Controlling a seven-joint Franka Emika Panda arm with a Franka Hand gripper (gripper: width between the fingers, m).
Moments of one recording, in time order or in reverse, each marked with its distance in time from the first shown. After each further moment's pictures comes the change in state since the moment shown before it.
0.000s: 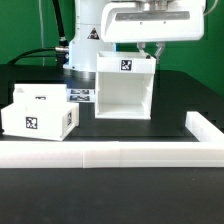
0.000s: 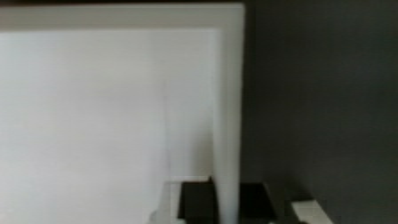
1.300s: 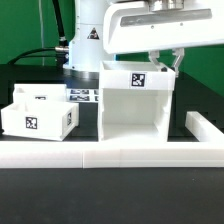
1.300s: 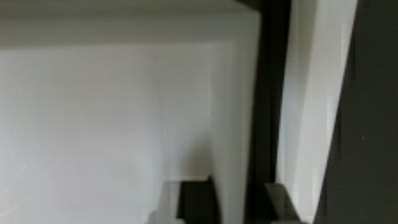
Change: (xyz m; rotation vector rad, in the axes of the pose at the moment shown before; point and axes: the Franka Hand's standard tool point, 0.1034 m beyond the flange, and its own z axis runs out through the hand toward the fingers) arm 0.142 -0.007 0.000 0.063 0.175 -0.008
